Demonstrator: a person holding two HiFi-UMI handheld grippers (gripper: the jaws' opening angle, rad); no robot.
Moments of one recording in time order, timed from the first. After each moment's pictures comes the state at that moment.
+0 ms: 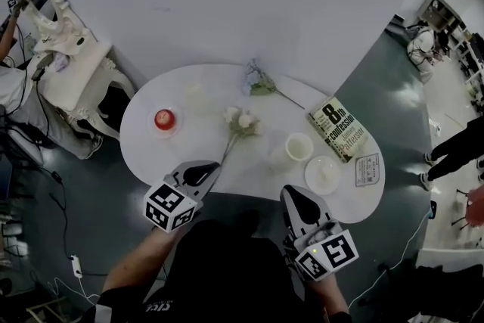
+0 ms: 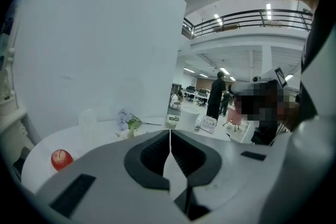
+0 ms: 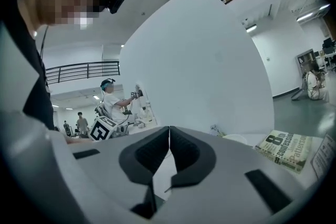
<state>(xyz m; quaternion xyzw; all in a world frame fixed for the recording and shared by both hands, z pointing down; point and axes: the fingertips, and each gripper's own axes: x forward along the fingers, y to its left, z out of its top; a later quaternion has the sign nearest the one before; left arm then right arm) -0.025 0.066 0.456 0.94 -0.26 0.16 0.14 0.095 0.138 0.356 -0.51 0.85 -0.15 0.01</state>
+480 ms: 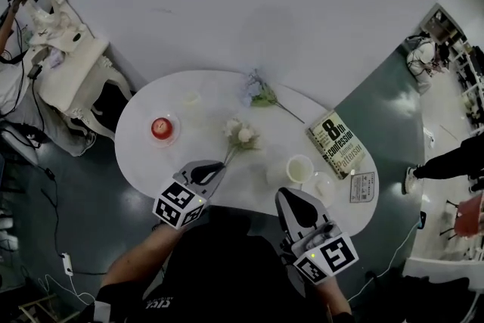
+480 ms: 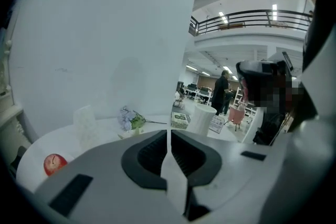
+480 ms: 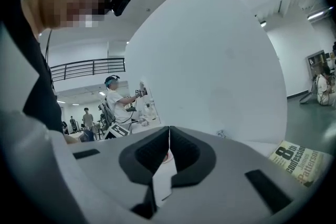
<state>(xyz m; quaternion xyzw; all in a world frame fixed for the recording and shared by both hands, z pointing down) -0.011 0.014 0.480 0.94 -0.26 0.18 0.16 0.078 0.083 0.334 -0.48 0.87 -0.14 -0.01</state>
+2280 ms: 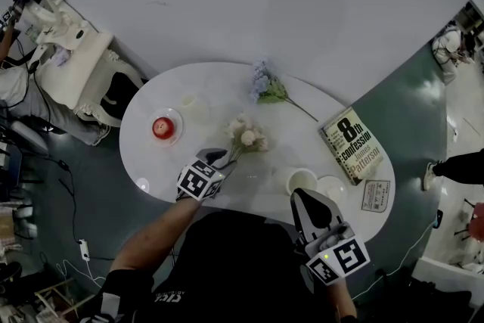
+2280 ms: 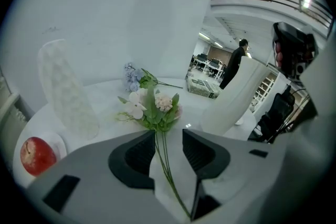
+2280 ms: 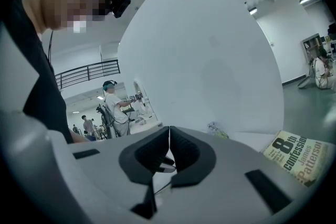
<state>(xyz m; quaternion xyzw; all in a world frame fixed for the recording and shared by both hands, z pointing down) 0.018 -0.052 0.619 0.87 -0.26 0.36 0.23 0.145 0.032 0.376 -0.47 0.86 -0.20 -0.01</state>
